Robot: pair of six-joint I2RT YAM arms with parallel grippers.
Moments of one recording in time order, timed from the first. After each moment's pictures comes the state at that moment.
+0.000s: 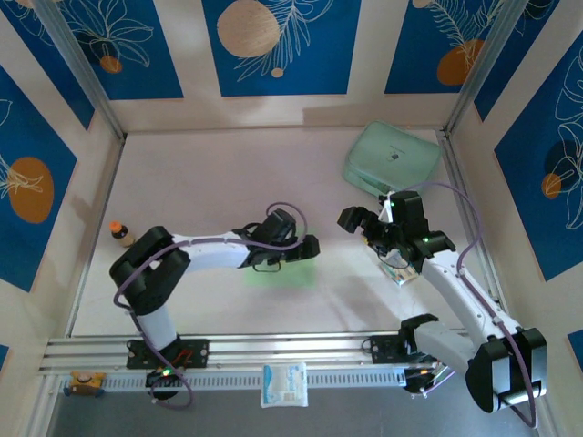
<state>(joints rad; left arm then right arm) -0.86 1.75 0.94 -0.07 0.12 -0.91 0.25 1.00 0.70 -0.49 -0.41 0.79</state>
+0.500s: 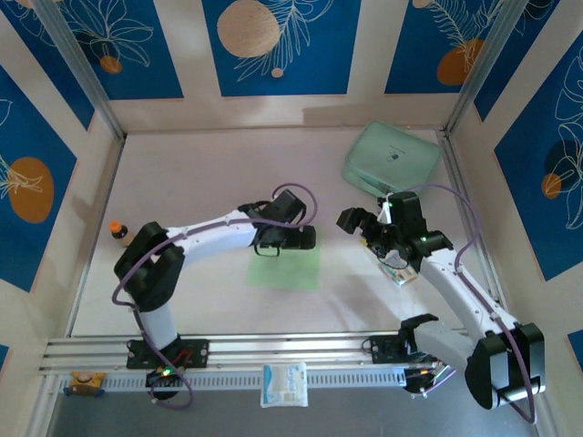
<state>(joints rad) -0.84 1.79 1.28 -0.59 -0.01 -0.70 0.25 1.04 0.70 -0.49 -0.42 0.81</state>
